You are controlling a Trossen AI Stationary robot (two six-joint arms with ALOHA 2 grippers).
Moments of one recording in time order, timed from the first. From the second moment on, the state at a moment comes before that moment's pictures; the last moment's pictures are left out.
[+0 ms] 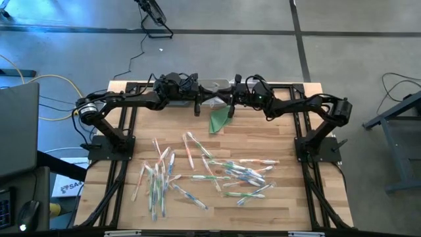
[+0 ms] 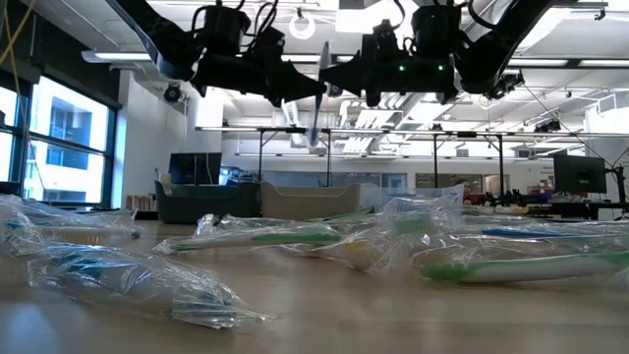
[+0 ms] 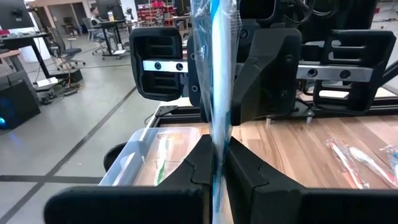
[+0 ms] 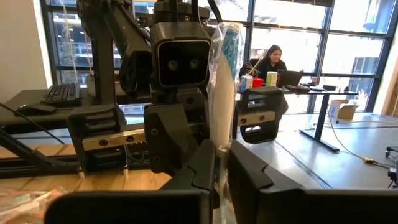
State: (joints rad) left arm 0.51 1.56 0.91 0.61 0.40 0.16; right arm -0.45 1.63 0.80 0.97 -0.27 -0.01
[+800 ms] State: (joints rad) left arm 0.52 1.56 0.91 0.60 0.36 0.13; right arm -0.45 1.63 0.80 0.97 -0.26 0.00
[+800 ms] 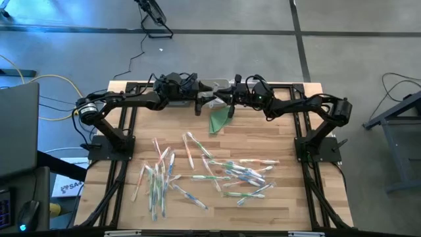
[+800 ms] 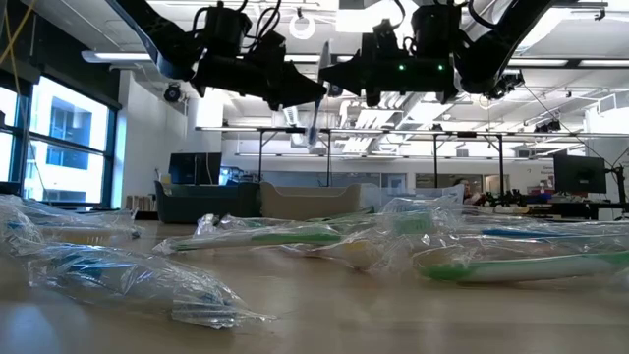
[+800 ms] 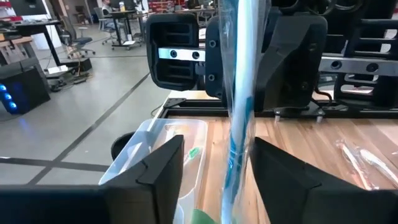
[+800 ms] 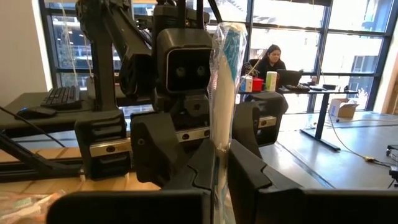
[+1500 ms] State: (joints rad) left arm 0.56 1.55 0.91 0.52 0.36 0.13; right arm -0.47 1.63 0.80 0.93 -0.21 0.01
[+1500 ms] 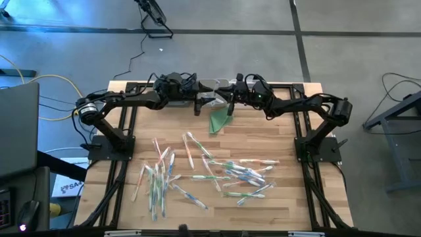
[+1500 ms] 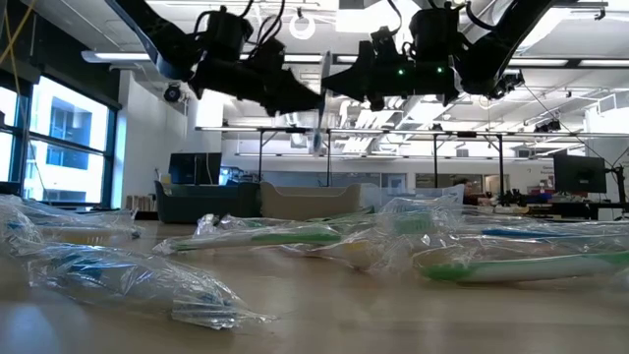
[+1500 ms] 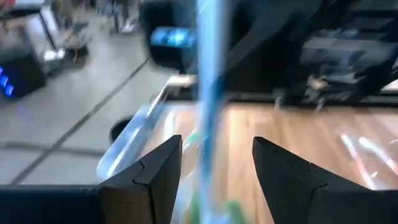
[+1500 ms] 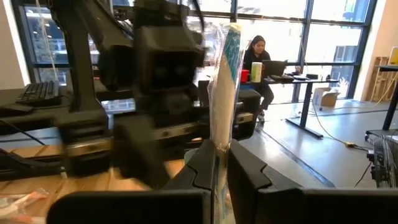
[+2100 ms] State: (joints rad) left arm 0.74 1.31 0.42 1.02 0.43 -0.03; right arm -0.48 1.64 1.12 0.35 -0.05 -0.11
